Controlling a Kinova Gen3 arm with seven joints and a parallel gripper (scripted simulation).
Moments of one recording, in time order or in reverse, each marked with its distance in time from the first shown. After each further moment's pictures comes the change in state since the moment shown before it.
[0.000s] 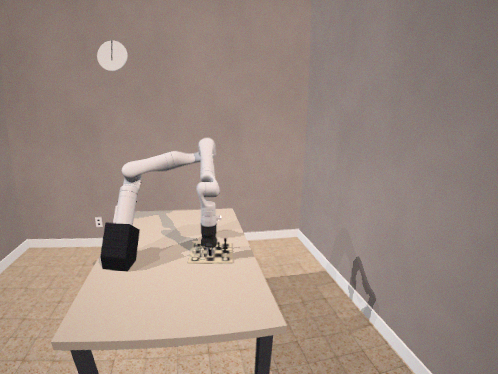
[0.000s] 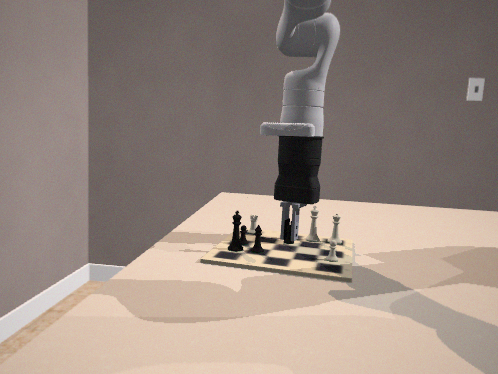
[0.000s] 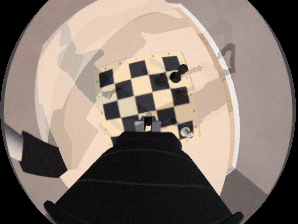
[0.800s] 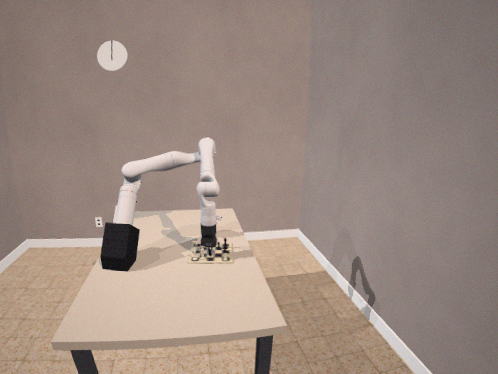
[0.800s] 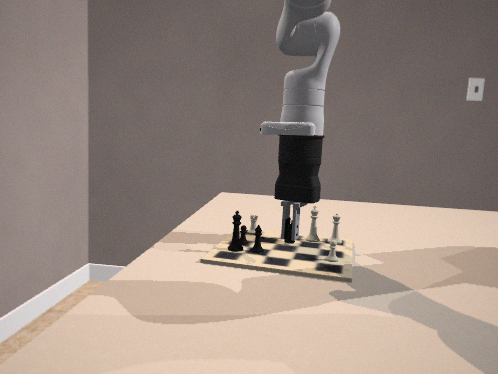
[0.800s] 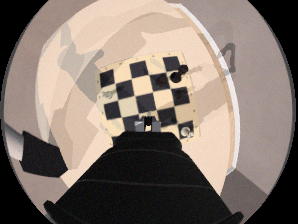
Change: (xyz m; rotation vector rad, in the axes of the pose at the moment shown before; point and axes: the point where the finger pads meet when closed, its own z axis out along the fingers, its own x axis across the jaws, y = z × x) arm -0.001 0.000 -0.001 0.000 -0.003 0.000
